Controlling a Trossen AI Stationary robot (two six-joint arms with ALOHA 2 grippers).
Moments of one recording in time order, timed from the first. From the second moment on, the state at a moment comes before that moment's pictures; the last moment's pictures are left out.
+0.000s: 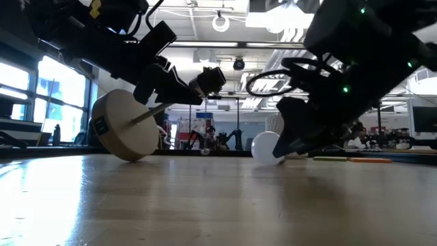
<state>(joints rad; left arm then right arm) -0.12 1.53 0.54 0.60 -0.42 0.27 0.38 1.82 0.81 -0.18 0.83 1.04</state>
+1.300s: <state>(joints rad) -0.12 1.53 0.54 0.60 -0.41 0.27 0.55 1.79 0.59 -0.49 0.88 1.62</state>
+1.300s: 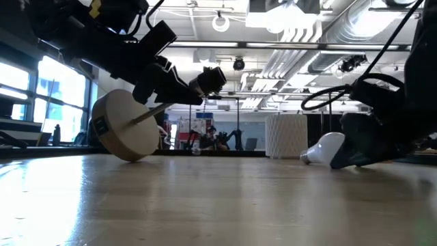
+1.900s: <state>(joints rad) -0.12 1.53 0.54 0.60 -0.41 0.27 0.35 1.53 0.44 -0.45 0.83 1.16</state>
